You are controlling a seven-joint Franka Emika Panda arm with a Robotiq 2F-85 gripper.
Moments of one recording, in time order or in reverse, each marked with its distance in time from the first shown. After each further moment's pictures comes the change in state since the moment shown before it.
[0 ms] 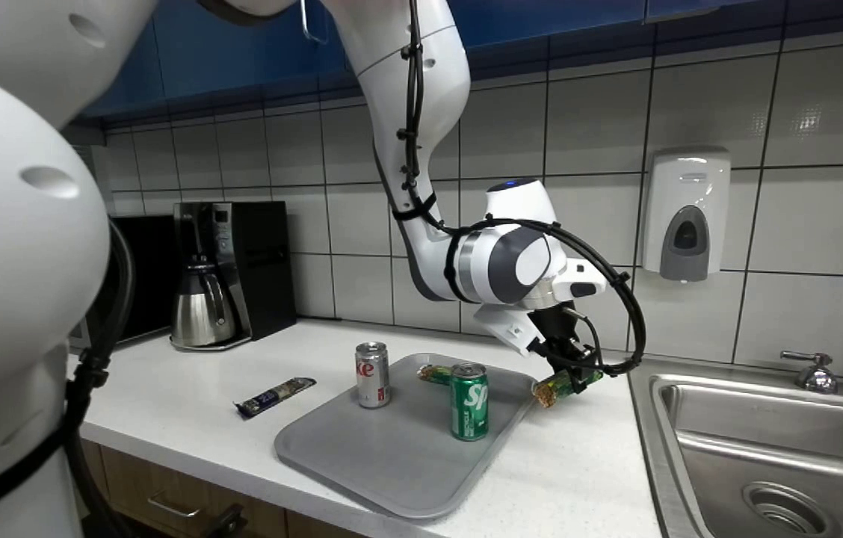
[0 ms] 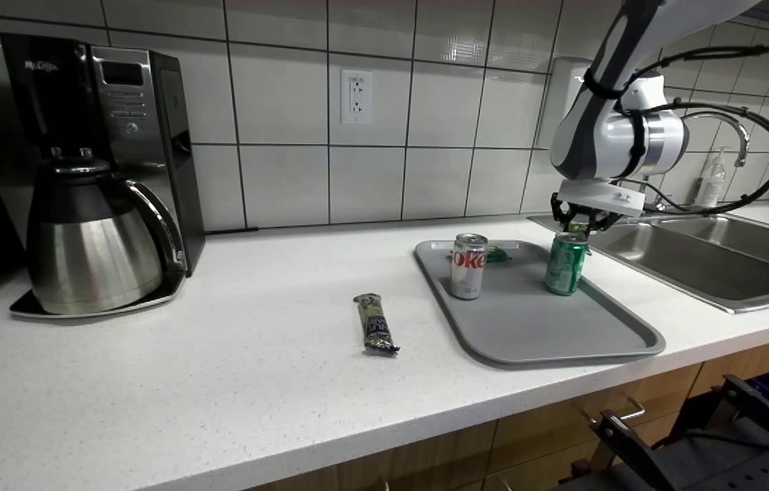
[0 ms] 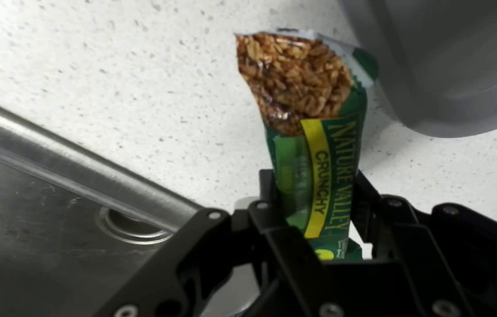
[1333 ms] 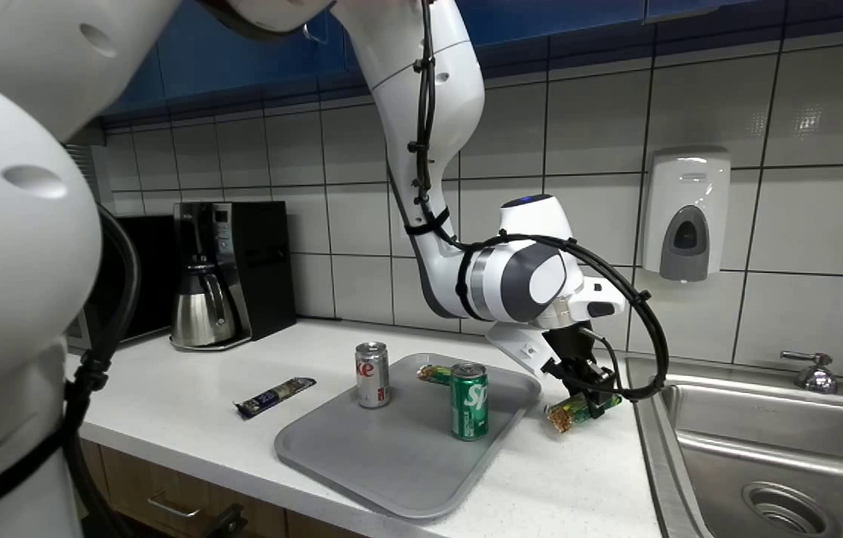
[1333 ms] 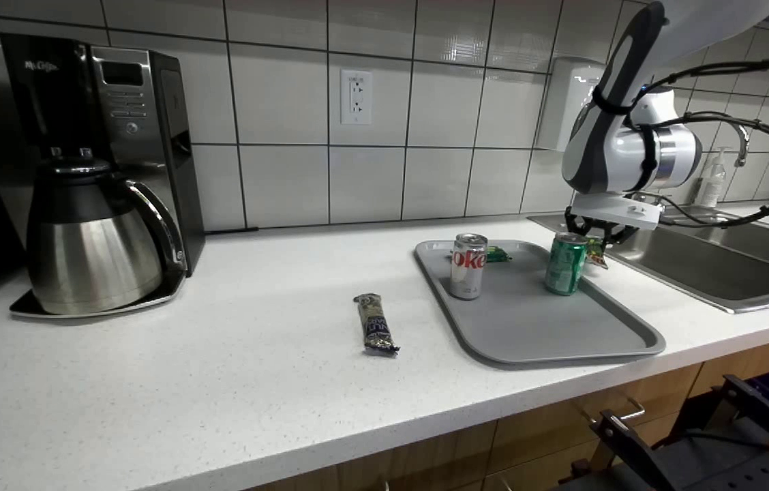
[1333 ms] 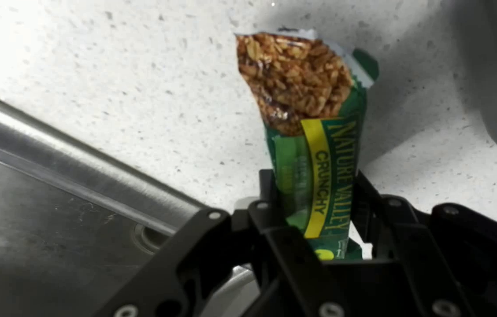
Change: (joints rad) arm -0.029 0.045 -0.016 0.000 0.000 0.000 -0.006
